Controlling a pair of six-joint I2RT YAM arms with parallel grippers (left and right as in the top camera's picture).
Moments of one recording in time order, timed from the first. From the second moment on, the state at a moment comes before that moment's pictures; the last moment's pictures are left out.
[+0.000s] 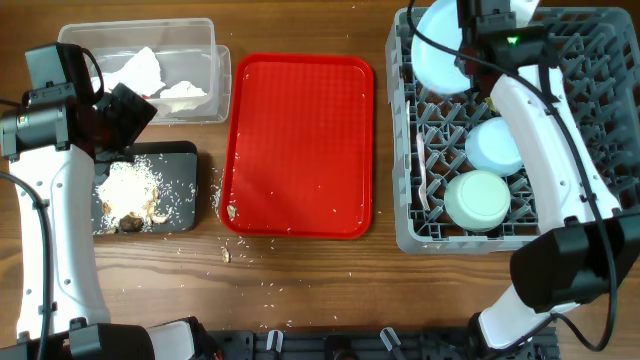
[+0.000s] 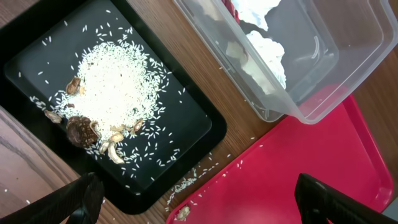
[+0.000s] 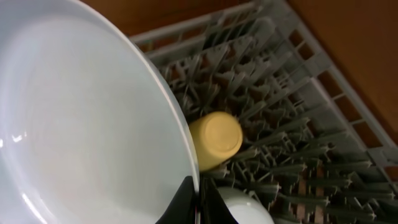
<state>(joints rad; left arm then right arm) 0.23 1.48 1.48 -1.14 -0.04 -0.70 0.17 1.82 1.77 -0.93 0.64 0.42</state>
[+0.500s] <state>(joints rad) 0.23 1.48 1.48 -1.14 -0.04 -0.70 0.18 1.94 1.77 -0.78 0.68 0.42</state>
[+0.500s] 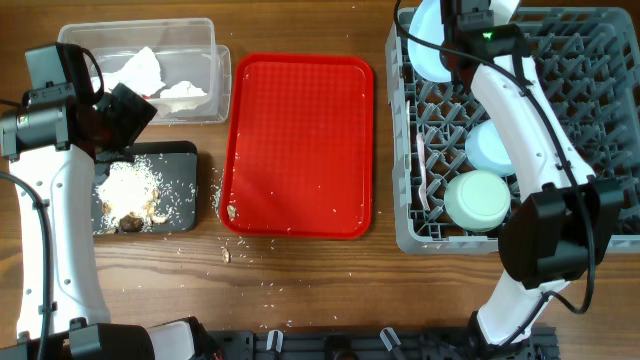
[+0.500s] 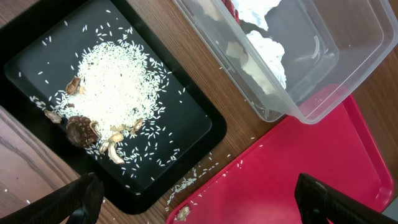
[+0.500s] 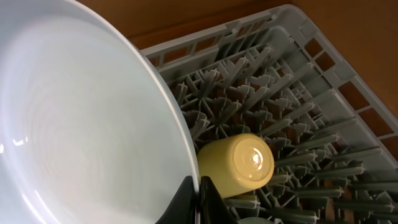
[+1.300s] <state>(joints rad) 0.23 1.48 1.48 -1.14 -0.04 -0.70 0.31 1.60 1.78 -0.92 0.35 0.33</state>
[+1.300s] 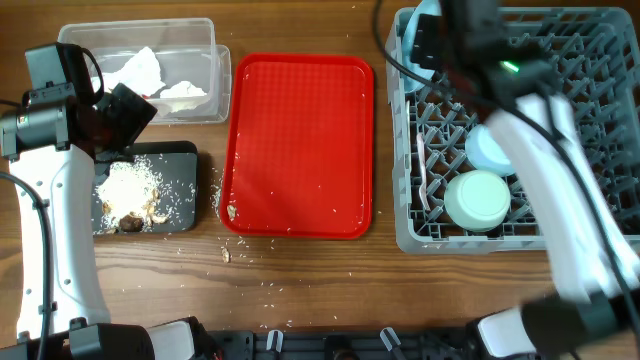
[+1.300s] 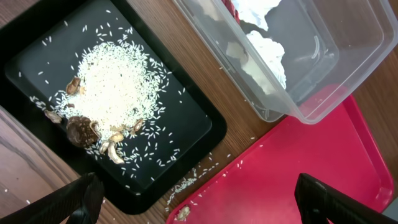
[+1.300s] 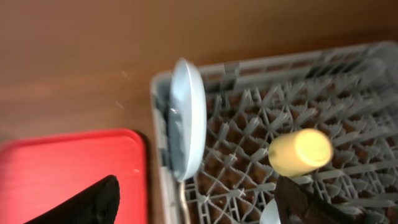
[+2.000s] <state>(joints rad) 0.23 1.48 1.48 -1.14 -0.04 -0.70 0.31 1.14 1.39 -1.25 0.07 0.47</state>
